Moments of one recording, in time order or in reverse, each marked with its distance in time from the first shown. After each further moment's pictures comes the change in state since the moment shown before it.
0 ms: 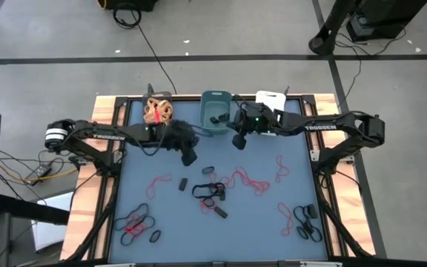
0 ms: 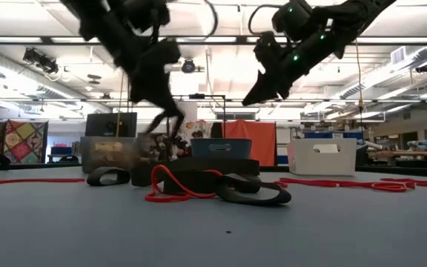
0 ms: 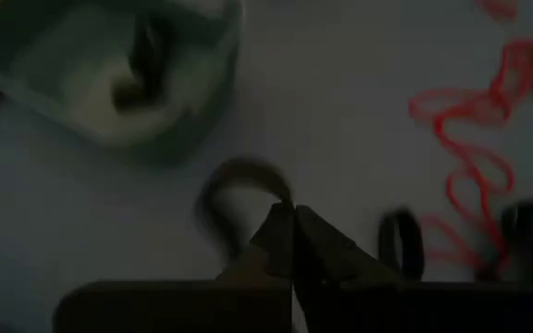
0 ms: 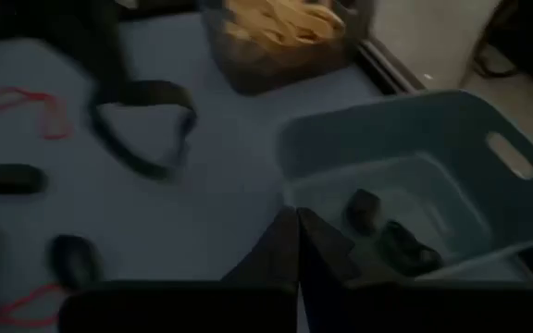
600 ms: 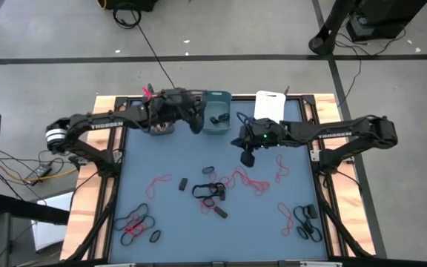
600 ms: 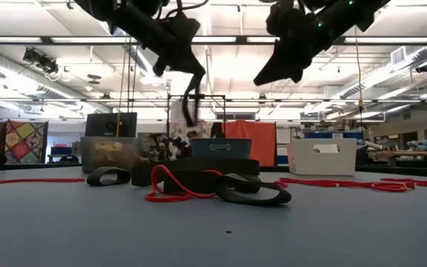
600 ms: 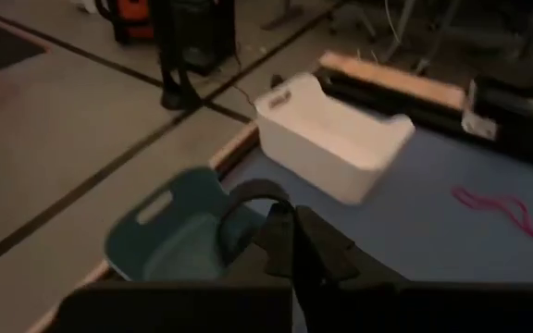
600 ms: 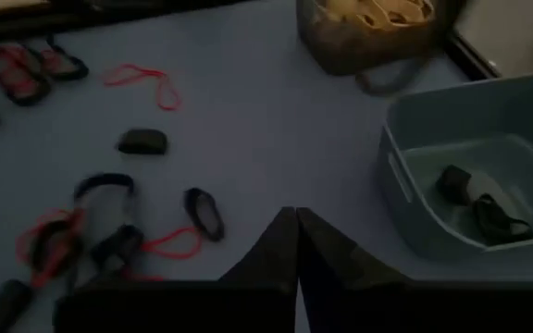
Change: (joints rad) left arm 0.216 0.009 0.156 0.246 0.008 0.134; right arm 0.214 -0.137 0.000 -0.186 0.041 0.121
